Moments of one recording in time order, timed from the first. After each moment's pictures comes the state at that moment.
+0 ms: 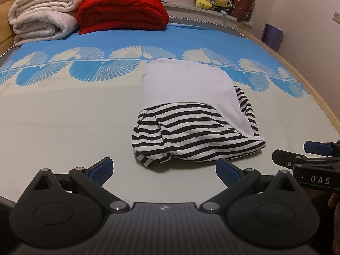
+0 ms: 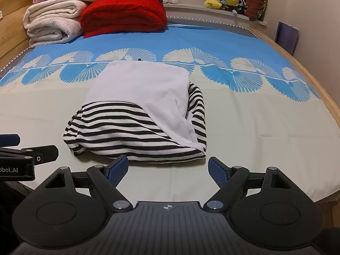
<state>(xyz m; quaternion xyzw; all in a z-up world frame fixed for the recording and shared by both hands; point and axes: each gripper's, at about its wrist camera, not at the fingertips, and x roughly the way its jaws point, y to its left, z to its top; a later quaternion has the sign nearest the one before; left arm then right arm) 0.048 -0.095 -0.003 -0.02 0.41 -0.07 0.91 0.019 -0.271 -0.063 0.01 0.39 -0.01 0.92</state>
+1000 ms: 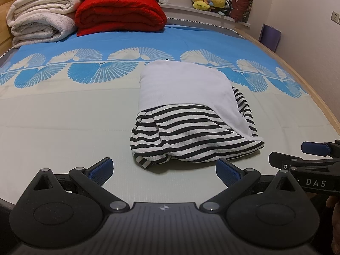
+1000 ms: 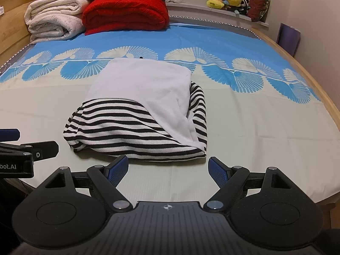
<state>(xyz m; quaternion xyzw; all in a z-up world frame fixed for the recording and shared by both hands) 0.048 -0.095 -0.003 -0.02 0.41 -0.07 0.91 0.018 -0.271 -0.064 0.00 0.39 -0.01 0.92</state>
